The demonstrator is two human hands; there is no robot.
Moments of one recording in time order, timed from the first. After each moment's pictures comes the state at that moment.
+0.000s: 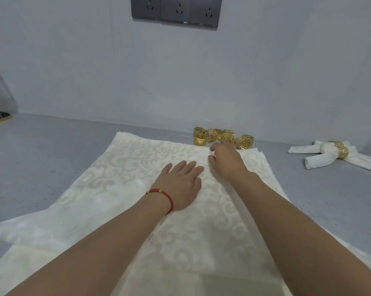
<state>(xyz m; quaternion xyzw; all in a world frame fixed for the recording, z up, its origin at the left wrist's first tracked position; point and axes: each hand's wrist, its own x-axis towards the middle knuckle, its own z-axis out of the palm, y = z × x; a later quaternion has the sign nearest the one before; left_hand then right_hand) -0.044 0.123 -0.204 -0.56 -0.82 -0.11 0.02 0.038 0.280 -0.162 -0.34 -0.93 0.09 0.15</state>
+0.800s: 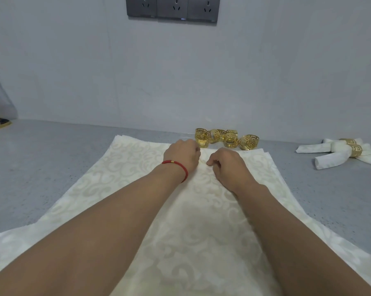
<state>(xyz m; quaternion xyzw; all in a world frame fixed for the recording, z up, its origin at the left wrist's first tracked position) -0.073 0.180 -0.149 -0.43 -0.87 -0.23 0.00 0.042 0.295 -0.190 -0.22 -0.93 0.15 0.26</state>
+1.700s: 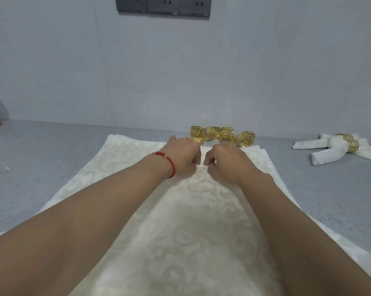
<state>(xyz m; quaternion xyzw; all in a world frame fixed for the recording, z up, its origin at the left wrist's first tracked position) -0.079 0.182 -0.145 -0.61 -0.79 -0.07 0.09 0.049 0.296 -0.164 -0.20 -0.96 0.04 0.17</state>
